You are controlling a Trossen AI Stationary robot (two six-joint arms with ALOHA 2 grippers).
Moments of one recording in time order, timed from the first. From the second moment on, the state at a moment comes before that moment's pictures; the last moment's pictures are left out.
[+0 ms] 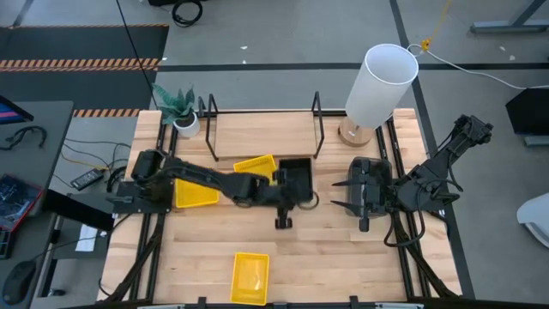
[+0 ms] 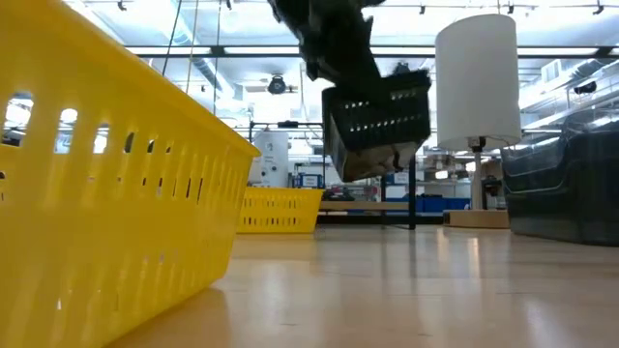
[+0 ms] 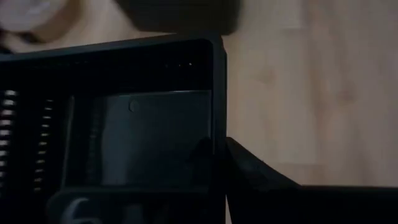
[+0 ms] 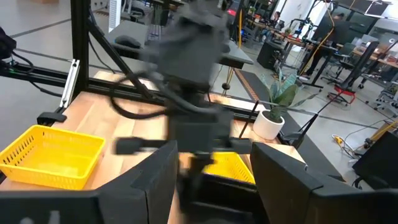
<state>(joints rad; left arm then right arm) -0.18 1.93 1.56 -0.47 -0.29 -0.08 0.69 0.94 0.83 -0.15 0.82 -0.07</state>
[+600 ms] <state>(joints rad) 0.22 1.97 1.56 -0.37 -0.19 0.28 0.69 0.94 0.83 -0.16 0.82 -0.07</state>
